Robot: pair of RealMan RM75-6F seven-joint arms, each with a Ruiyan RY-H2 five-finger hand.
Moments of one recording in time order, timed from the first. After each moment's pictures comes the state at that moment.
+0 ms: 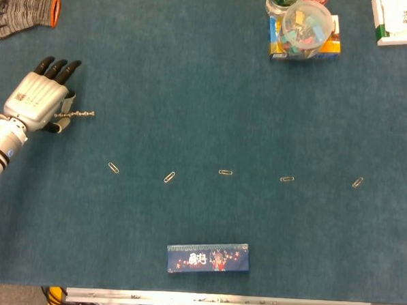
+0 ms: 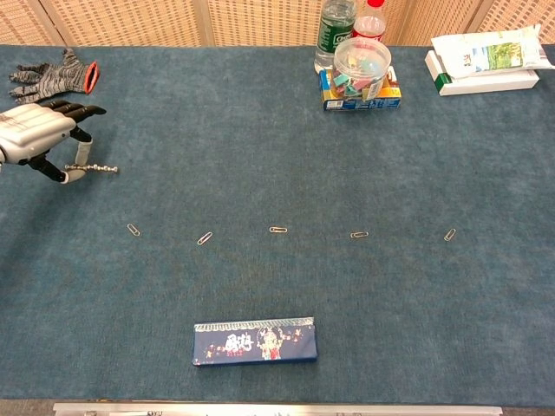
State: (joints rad) left arm -0.62 -1.42 0.04 -1.03 1.49 0.88 -0.06; right arm 0.09 -1.11 0.13 -1.48 -1.44 1.47 0.22
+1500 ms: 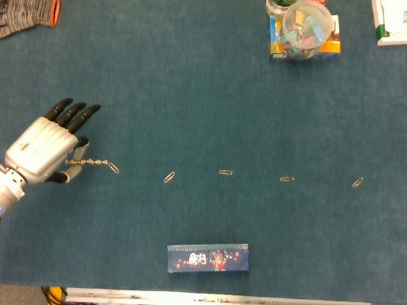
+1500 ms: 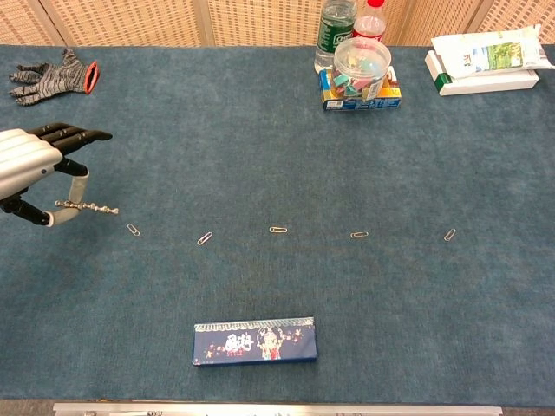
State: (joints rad) left arm -0.49 -1.17 0.12 -1.56 1.59 1.05 0.12; right arm 0.06 -1.10 0.10 -1.51 -1.52 1.56 0.23
